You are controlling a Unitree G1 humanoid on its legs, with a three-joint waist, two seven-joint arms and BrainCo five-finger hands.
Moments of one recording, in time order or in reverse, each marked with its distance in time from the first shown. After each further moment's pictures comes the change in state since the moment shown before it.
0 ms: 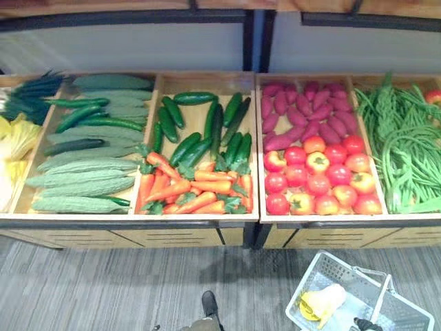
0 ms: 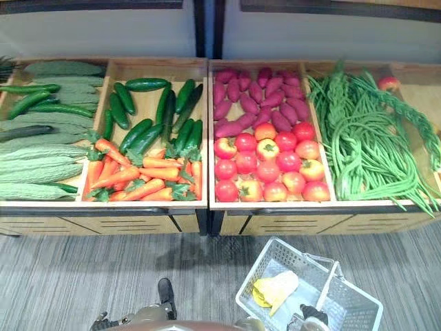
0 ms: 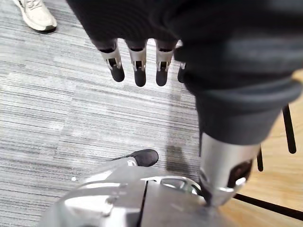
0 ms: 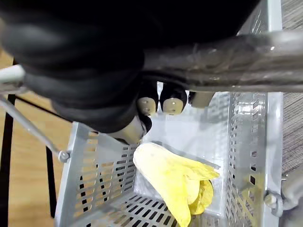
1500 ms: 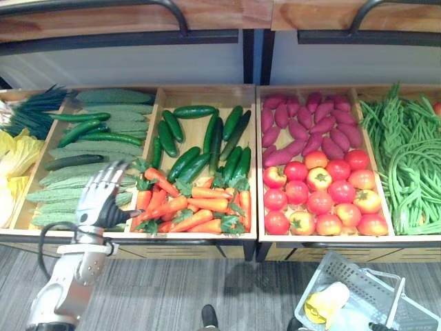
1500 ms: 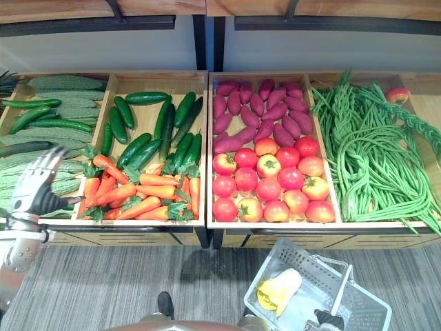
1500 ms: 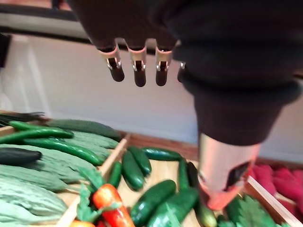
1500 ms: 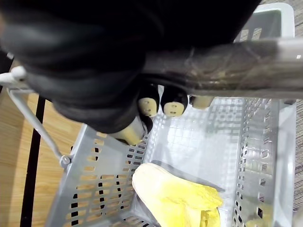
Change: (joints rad) left arm -0.064 0.691 -0.245 -0.951 0.472 -0.238 0.174; right arm 0.051 -0.075 0.009 -0.013 -0.031 -0.038 0.001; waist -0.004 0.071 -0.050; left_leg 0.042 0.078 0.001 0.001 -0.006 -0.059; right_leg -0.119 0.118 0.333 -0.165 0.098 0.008
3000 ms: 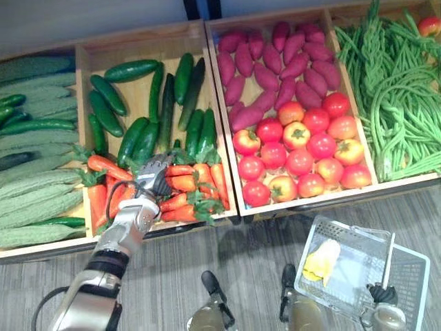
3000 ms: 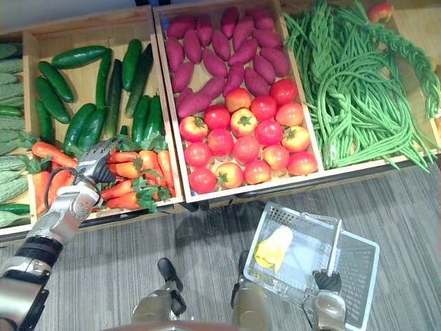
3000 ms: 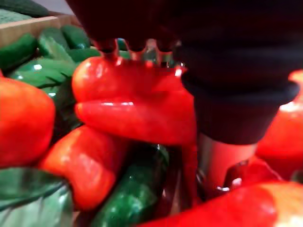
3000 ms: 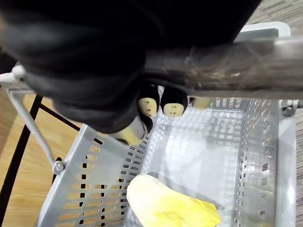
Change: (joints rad) left arm -0.537 -0.160 -0.302 0.512 0.070 0.151 -0.048; right arm -0.034 -0.007 0.139 -0.243 -0.035 -0.008 -0.003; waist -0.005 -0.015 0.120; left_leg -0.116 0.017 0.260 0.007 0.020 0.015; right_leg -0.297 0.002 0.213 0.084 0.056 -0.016
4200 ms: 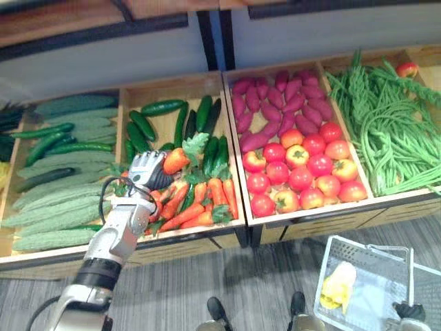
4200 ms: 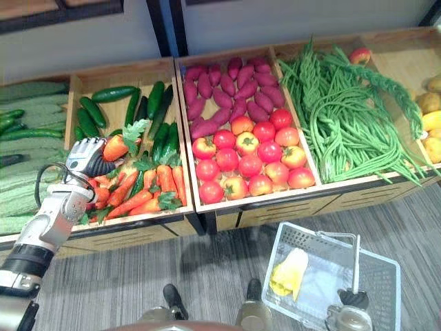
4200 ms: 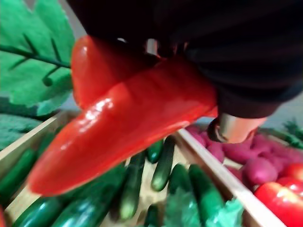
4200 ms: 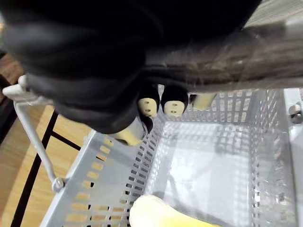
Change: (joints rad) left arm 0.127 0.038 0.078 -0.350 0.048 -0.001 0.011; right arm 0.050 -0.121 -0.100 0.053 -0.120 0.052 -0.006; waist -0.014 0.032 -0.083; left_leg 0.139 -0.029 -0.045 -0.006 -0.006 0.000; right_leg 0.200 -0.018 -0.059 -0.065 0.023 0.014
